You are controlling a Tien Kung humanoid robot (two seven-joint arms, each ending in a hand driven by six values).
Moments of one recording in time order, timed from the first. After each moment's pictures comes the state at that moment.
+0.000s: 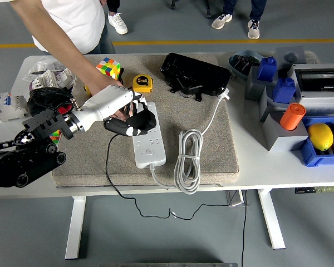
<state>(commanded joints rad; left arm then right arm) -0.87 0.40 -0.28 -0.93 1.55 0.40 -0.40 -0.01 -0.36 0.85 0.41 -0.33 -0.11 0.22</state>
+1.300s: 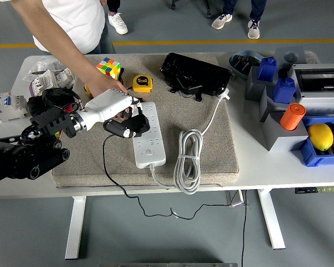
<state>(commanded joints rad) -0.93 0.31 -0.11 -0.70 1.48 0.41 -0.40 -0.01 -0.37 0.85 0.43 -0.34 -0.11 0.22</state>
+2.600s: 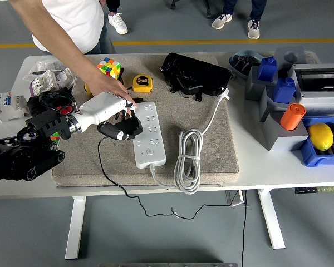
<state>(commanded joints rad) -0.93 0.31 -0.09 -0.67 1.49 0.42 -0.39 -0.01 -0.36 0.86 0.43 -0.35 -0.11 0.22</state>
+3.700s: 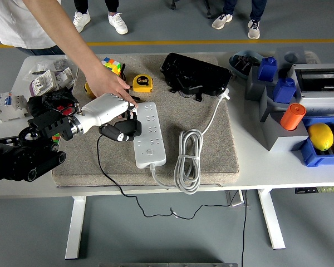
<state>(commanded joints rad) -0.93 0.31 -0.07 -0.67 1.50 0.41 -0.38 0.00 -0.36 0.87 0.43 -0.35 -0.11 0.23</state>
